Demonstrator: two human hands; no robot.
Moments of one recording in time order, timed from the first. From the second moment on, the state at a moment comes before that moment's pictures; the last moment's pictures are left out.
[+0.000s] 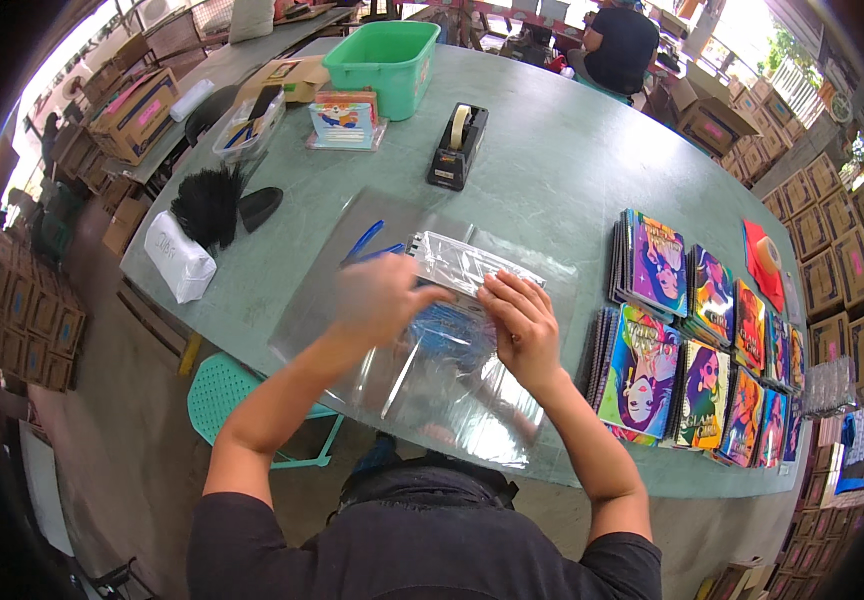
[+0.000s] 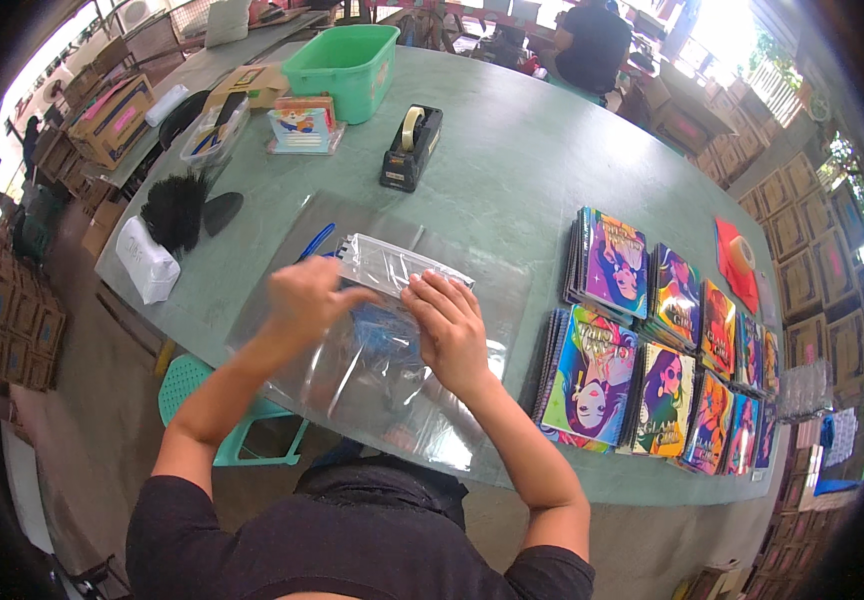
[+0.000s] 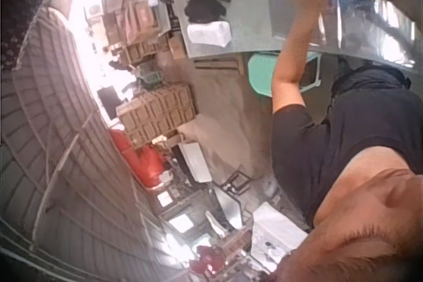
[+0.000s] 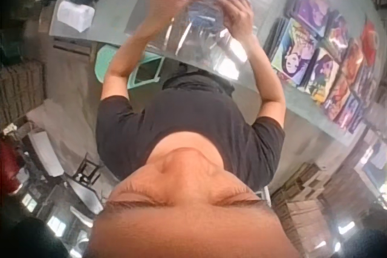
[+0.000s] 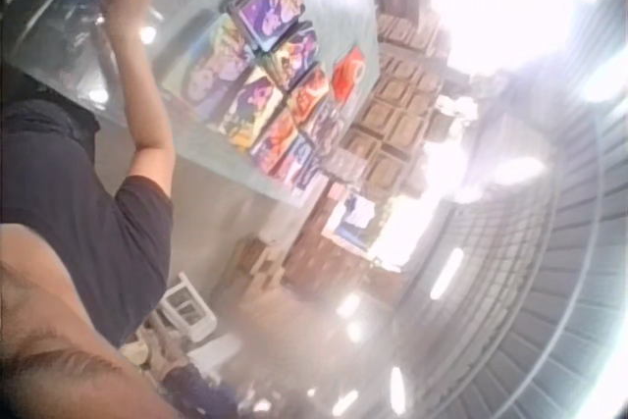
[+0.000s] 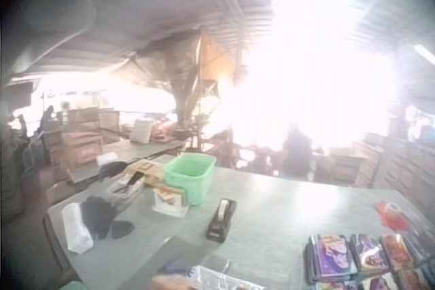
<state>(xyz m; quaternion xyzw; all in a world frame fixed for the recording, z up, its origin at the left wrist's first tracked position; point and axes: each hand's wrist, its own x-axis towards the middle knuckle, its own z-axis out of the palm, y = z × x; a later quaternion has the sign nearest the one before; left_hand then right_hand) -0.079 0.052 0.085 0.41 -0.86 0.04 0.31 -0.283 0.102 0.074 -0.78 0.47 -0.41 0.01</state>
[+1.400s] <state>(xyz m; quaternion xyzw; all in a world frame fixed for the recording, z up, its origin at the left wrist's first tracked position) -0.044 -0.007 0.208 0.40 -0.85 -0.29 0.21 -0.300 0.133 0.223 -0.87 0.44 -0.15 0.18</state>
